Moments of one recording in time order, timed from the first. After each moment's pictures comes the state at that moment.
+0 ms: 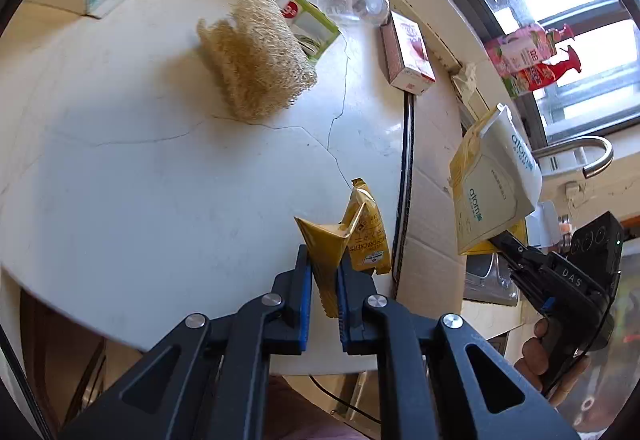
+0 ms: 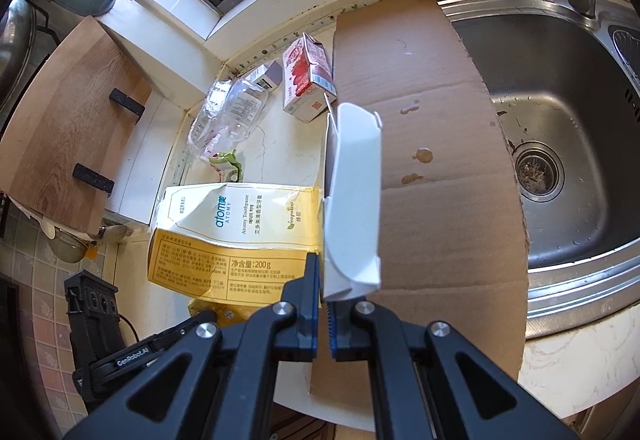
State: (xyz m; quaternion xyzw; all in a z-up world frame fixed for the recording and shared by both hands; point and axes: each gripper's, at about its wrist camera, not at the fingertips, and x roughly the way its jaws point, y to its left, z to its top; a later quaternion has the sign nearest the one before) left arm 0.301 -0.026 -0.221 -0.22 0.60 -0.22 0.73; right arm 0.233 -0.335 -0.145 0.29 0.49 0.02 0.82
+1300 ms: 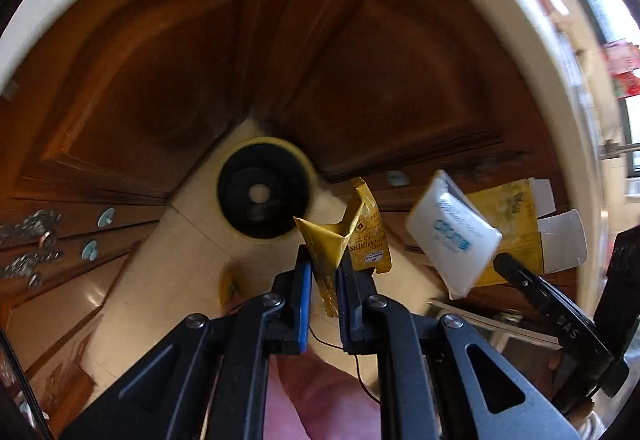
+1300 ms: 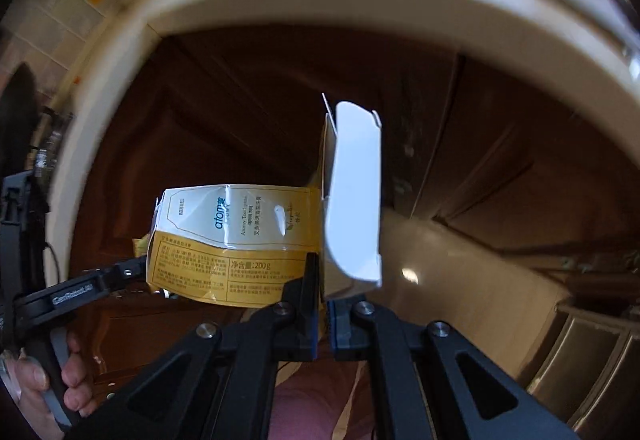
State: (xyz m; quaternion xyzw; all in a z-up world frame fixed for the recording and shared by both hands) left arm 0.011 0.094 -0.369 -0.23 0.66 -0.01 0.72; right arm 0.045 -0.182 -0.323 0.07 0.64 0.11 0.76
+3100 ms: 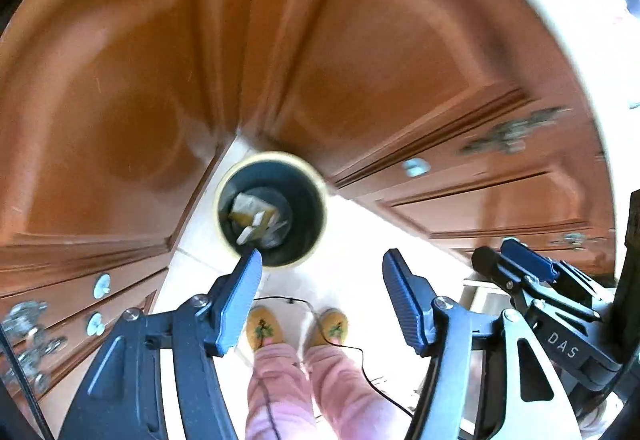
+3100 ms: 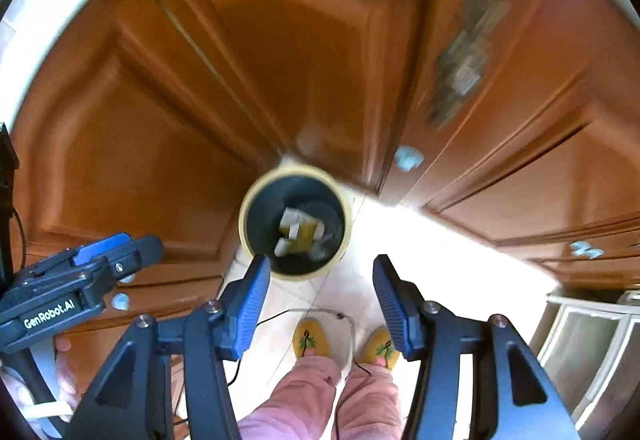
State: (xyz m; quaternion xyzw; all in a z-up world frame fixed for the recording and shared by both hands) left arm 0.033 0.083 -0.391 -0.15 0.63 -0.10 0.76; right arm 0.024 -0.146 -0.323 0.03 0.61 0.07 0.79
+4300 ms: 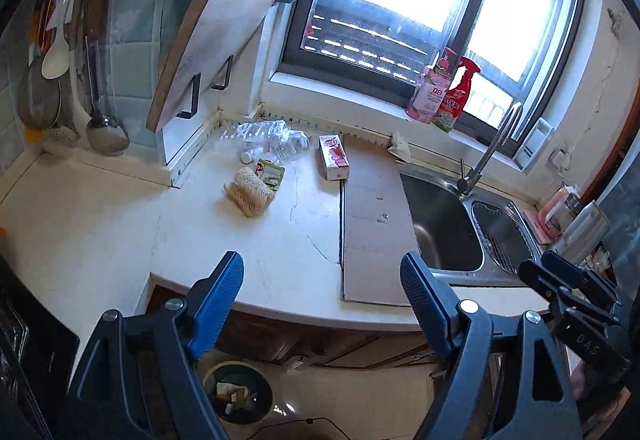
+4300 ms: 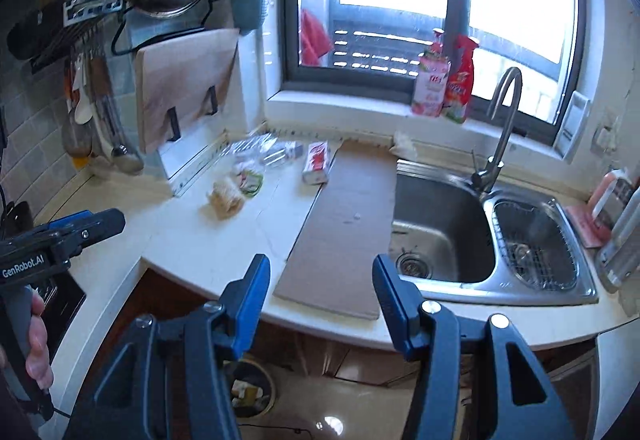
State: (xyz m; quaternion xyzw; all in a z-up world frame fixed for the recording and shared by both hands) left arm 0.096 -0.007 -0.001 -0.08 0.37 -0.20 0.90; right arm 0.015 -0.255 0.016 0.01 0.34 -0.06 0.94
